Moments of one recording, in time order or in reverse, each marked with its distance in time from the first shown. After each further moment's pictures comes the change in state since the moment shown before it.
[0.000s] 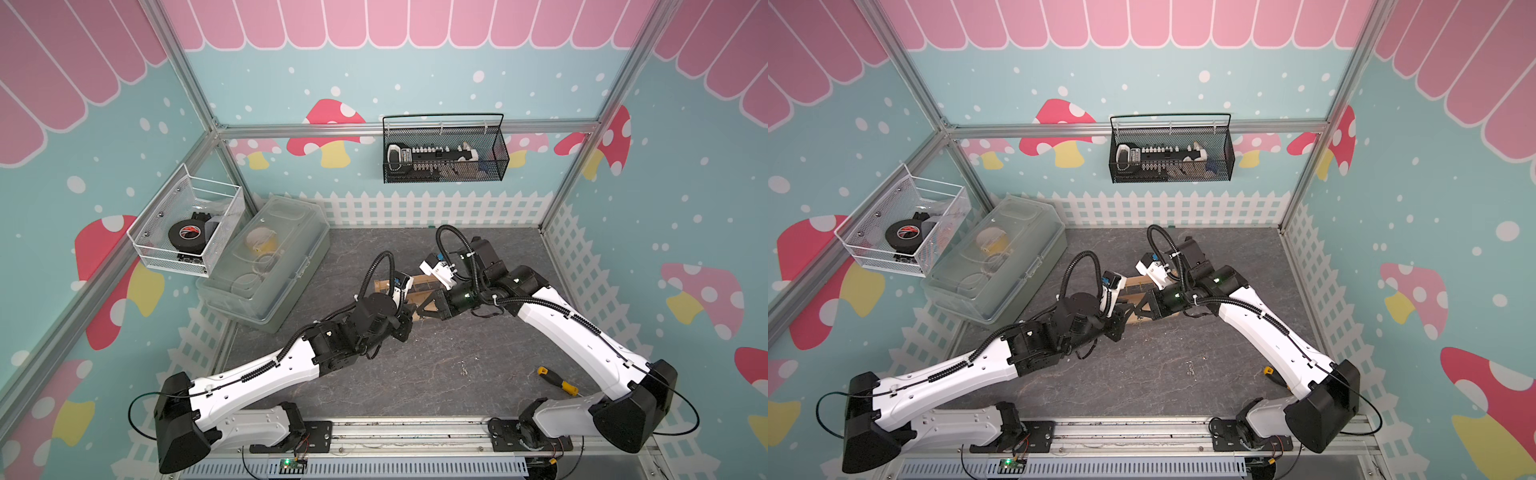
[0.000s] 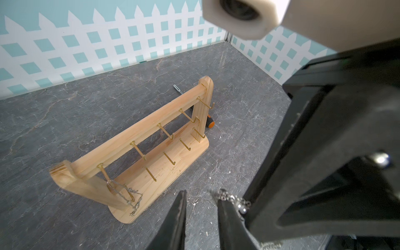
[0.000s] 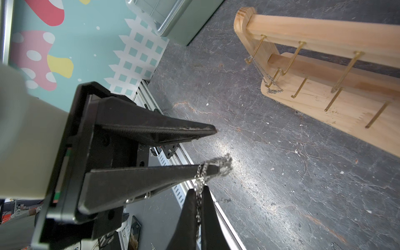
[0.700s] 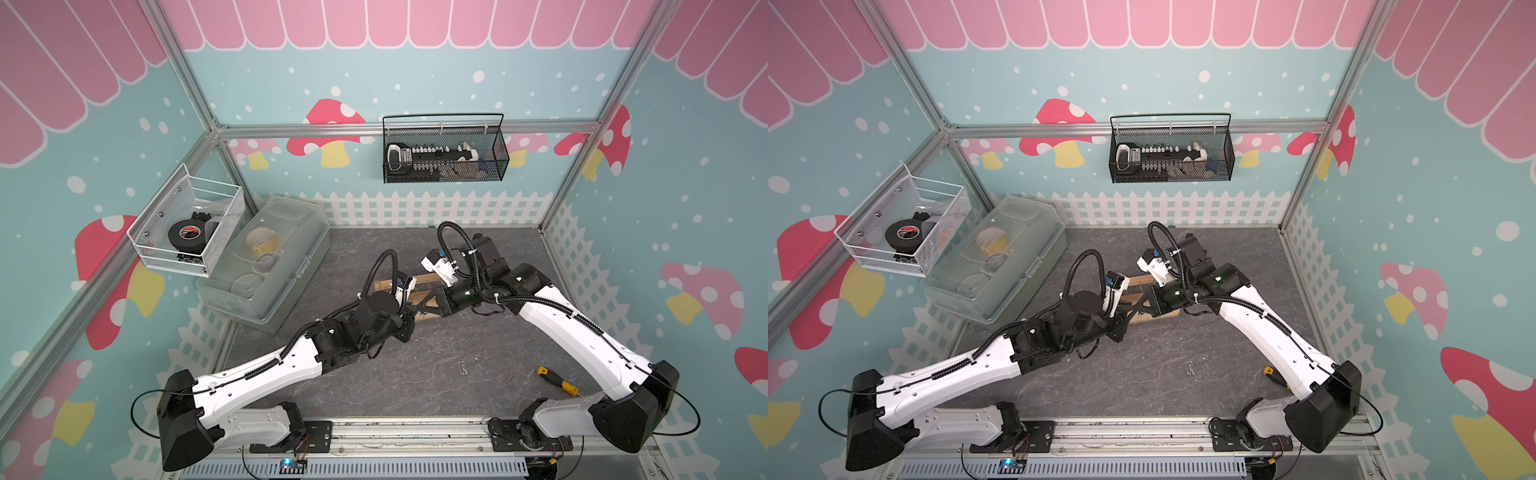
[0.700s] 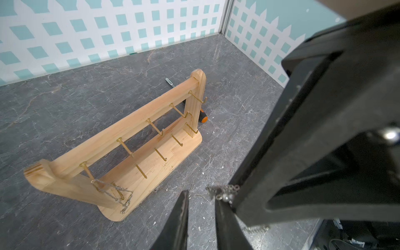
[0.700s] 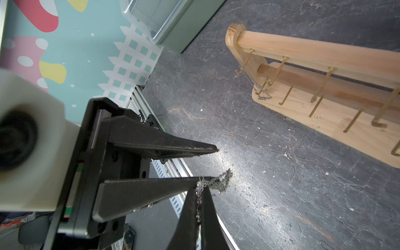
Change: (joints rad) left arm 0.002 0.021 0.016 -0.021 0.051 -0.023; right arm 0.000 0.000 0.030 -0.008 0.047 0.000
